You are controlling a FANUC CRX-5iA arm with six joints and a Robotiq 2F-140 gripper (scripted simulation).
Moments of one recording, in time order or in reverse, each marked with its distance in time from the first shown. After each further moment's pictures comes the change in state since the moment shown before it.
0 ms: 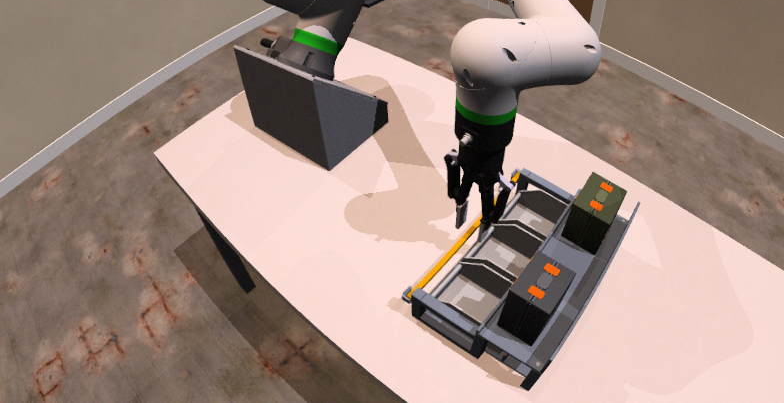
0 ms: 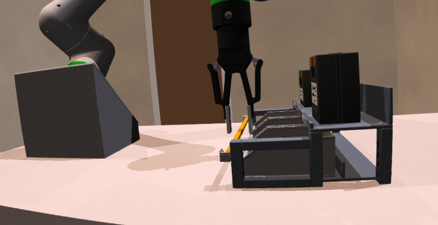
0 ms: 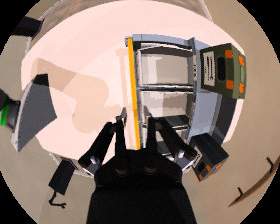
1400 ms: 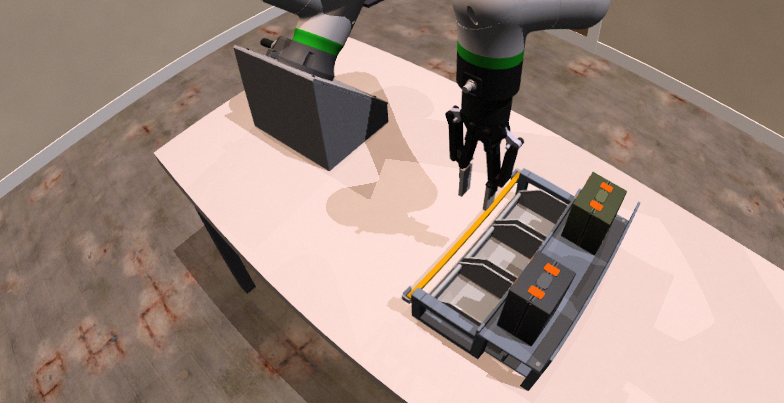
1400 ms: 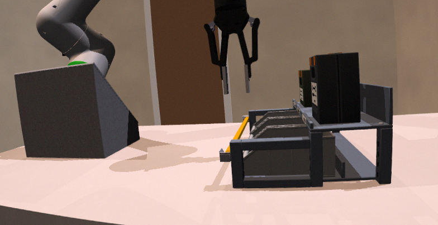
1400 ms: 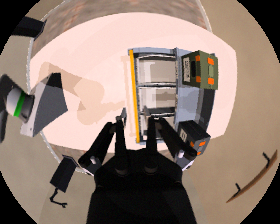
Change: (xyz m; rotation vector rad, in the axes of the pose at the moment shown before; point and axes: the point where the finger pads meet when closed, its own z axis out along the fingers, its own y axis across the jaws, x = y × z) arm 0.000 0.000 -0.095 0.000 0.000 0.000
